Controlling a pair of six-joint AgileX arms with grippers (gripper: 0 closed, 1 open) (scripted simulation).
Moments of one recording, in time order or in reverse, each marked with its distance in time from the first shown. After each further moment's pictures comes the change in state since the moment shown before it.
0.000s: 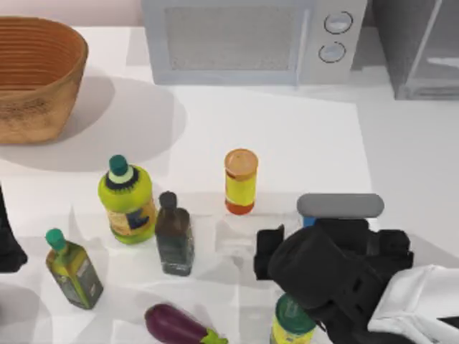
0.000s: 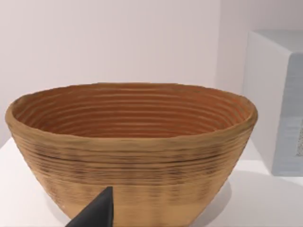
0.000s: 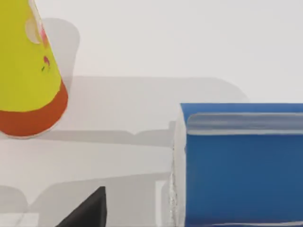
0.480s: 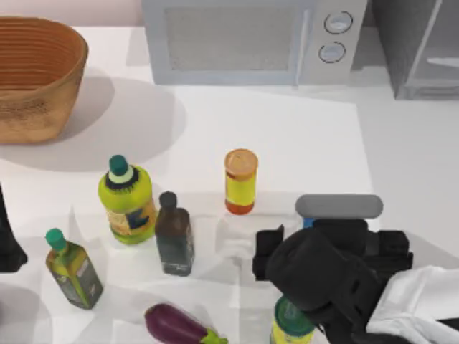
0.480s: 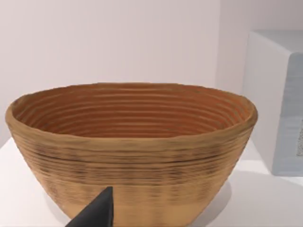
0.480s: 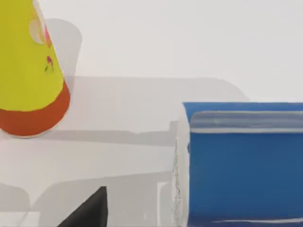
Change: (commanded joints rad) left arm 0.000 0.000 0.000 0.000 0.000 0.000; right arm 0.007 -0.006 0.001 -0.009 0.008 0.003
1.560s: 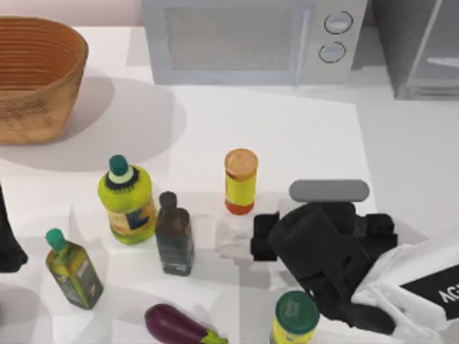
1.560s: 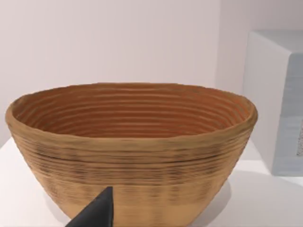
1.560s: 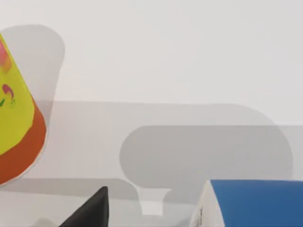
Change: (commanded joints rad) left arm 0.000 0.000 0.000 0.000 0.000 0.000; right arm -0.126 0.193 0.050 0.225 -0.081 -0.122
